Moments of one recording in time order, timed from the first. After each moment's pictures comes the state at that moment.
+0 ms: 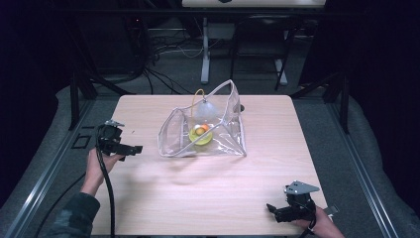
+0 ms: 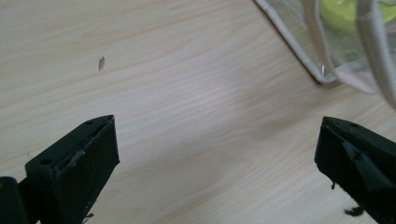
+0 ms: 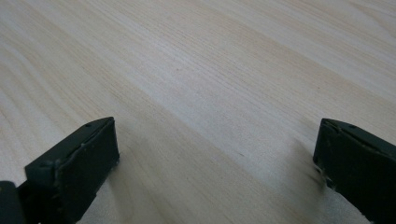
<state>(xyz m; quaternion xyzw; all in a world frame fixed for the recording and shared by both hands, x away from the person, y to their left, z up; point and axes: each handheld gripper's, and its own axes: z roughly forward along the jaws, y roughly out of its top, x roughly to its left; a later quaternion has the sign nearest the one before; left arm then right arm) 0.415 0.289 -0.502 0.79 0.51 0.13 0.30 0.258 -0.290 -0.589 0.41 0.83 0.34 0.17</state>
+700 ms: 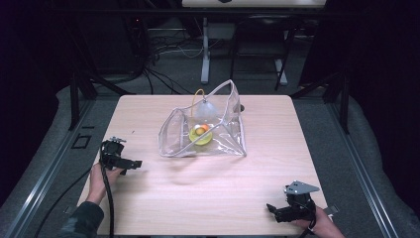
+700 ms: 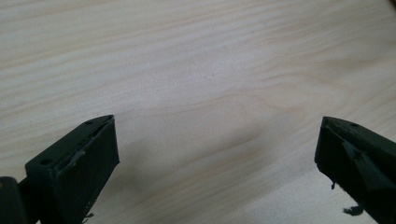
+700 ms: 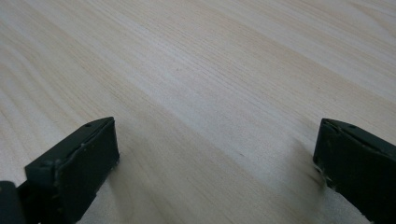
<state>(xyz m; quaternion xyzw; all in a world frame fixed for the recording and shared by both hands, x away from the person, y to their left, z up) 0.407 0.299 -0.563 0.79 0.54 0.11 0.26 0.258 -0.290 -0.590 0.41 0.83 0.34 0.17</state>
